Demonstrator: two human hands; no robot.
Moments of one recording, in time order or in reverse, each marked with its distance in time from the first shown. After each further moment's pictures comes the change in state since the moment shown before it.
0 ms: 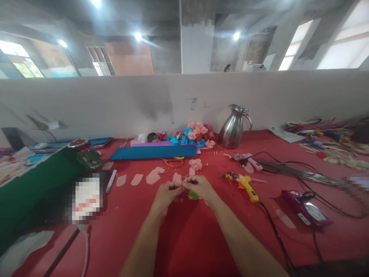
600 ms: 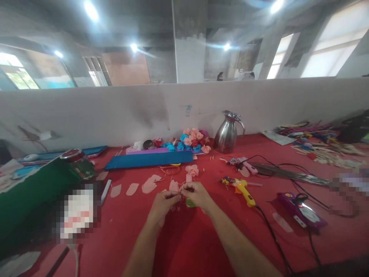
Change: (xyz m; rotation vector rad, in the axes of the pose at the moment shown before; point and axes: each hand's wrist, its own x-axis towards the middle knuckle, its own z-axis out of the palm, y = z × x) left_hand 0.001 -0.003 -0.002 -0.039 -0.030 -0.001; right_hand 0.002 0.000 0.003 -0.049 0.000 -0.083
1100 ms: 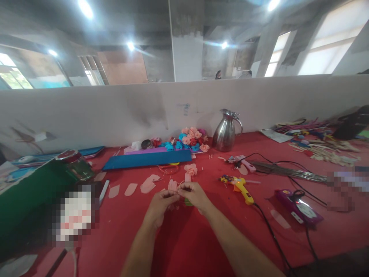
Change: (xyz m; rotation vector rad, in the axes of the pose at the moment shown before) left_hand -0.001 0.004 -0.002 -0.055 -0.023 -0.055; right_hand -0.003 -0.001 0.007 0.061 0.043 0.031
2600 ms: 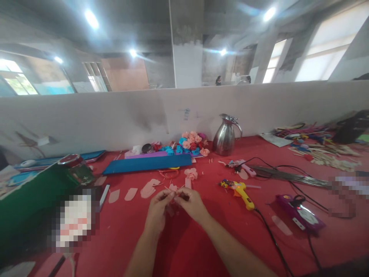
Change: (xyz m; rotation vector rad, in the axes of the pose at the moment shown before) left_hand 0.002 -0.004 0.004 -0.303 0.073 0.153; right_hand -0.007 0.002 0.014 -0.057 0.046 -0.190
